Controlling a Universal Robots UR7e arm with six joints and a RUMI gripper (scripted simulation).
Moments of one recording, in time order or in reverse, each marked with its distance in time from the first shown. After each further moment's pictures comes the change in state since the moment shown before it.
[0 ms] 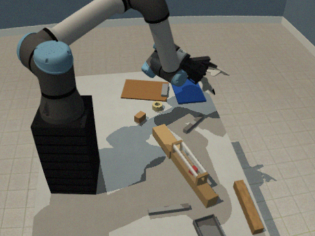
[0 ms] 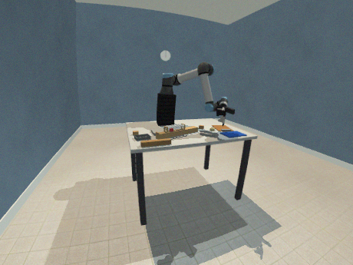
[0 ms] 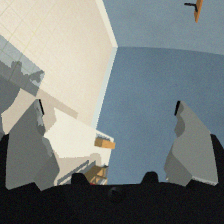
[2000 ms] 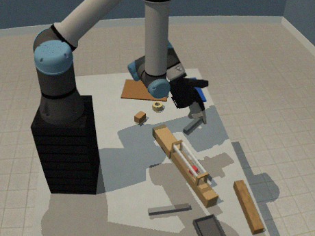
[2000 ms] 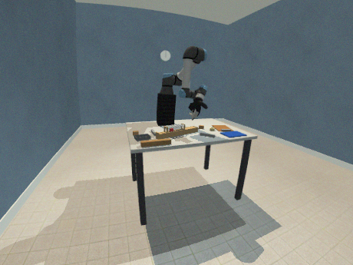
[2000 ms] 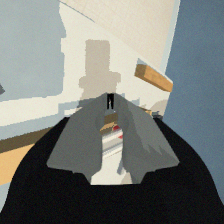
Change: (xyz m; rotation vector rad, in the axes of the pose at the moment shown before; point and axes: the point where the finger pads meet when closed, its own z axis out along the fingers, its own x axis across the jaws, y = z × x) arm 0.009 0.245 0.031 -0.250 -0.438 0.285
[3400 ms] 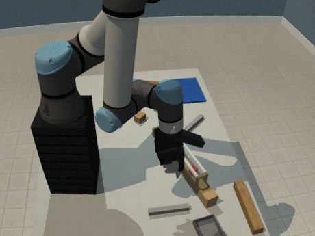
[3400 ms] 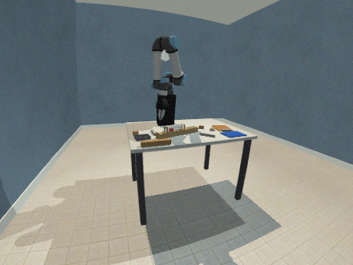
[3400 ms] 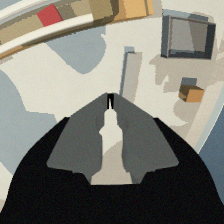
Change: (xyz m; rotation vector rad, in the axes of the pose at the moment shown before) arm 0.119 0.250 0.078 -0.260 -0.527 0.319
